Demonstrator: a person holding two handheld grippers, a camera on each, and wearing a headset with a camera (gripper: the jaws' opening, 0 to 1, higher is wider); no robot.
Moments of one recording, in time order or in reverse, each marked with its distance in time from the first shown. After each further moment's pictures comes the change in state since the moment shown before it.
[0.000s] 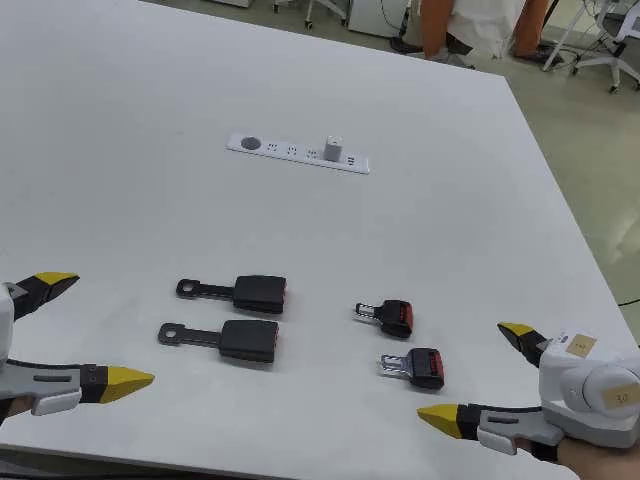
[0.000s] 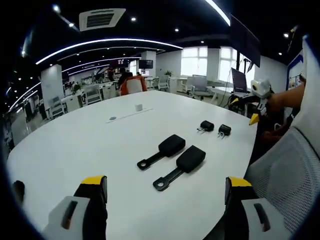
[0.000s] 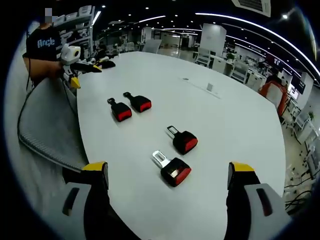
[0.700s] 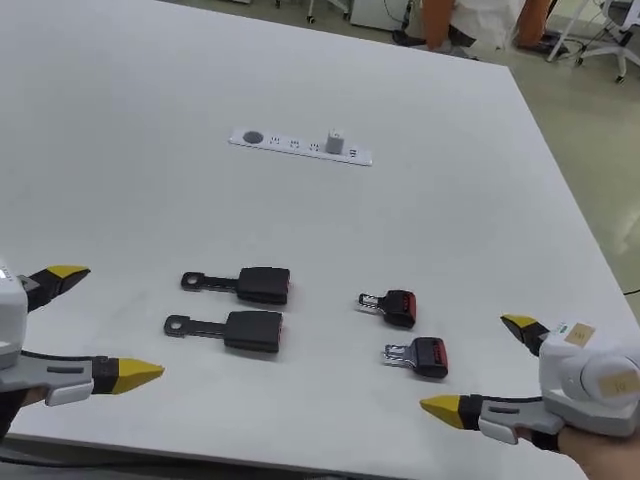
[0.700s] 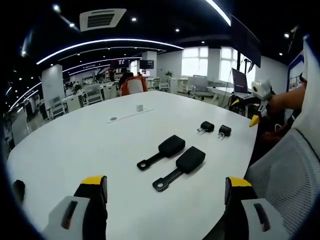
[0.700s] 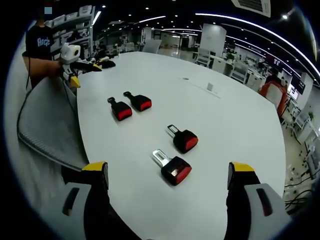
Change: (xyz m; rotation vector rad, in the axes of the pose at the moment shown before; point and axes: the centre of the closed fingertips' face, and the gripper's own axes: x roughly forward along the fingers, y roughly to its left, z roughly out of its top) left arm -0.001 0.000 0.003 -0.003 -0.009 0.006; right arm 0.003 0.000 0.002 0.002 0.001 0.008
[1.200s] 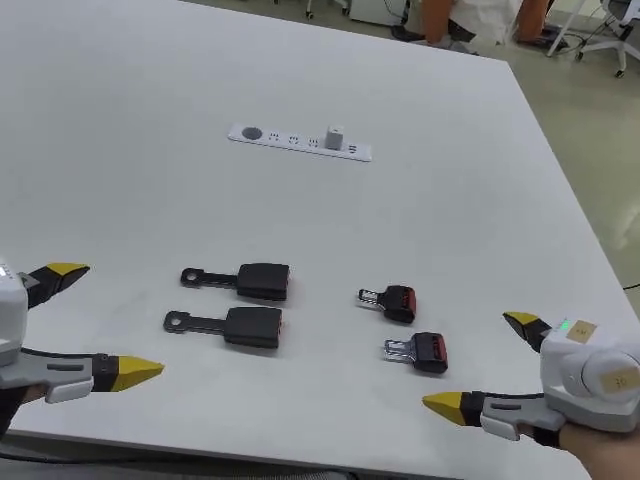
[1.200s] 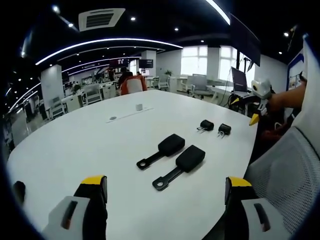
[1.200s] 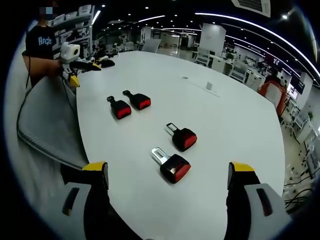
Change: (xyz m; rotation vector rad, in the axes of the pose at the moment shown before) left arm 0.001 0.001 -0.005 0.012 0.012 -0.003; right arm -0.002 -0.001 -0.005 0.001 0.003 -0.007
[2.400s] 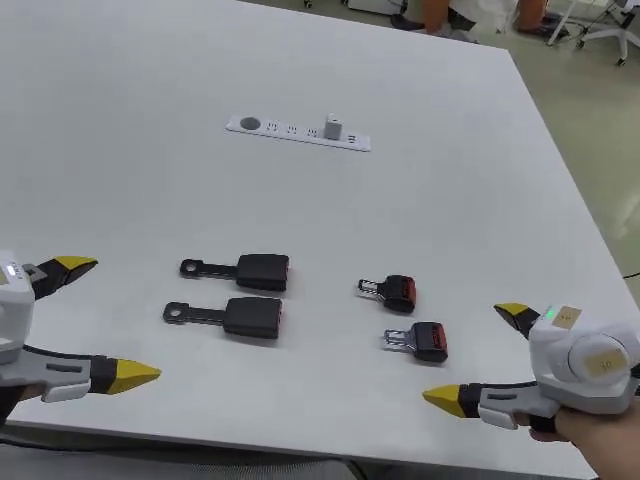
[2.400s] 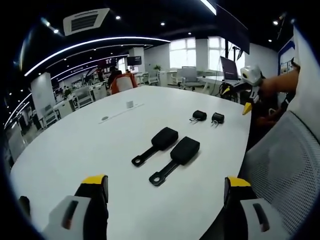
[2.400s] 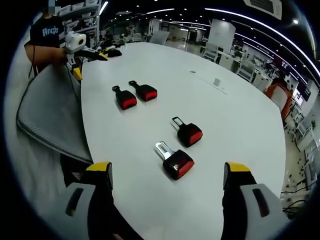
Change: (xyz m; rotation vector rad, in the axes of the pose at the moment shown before) left arm 0.002 -0.009 -0.008 0.095 0.059 -0.048; right arm 0.006 0.008 -0.006 -0.083 0.072 0.048
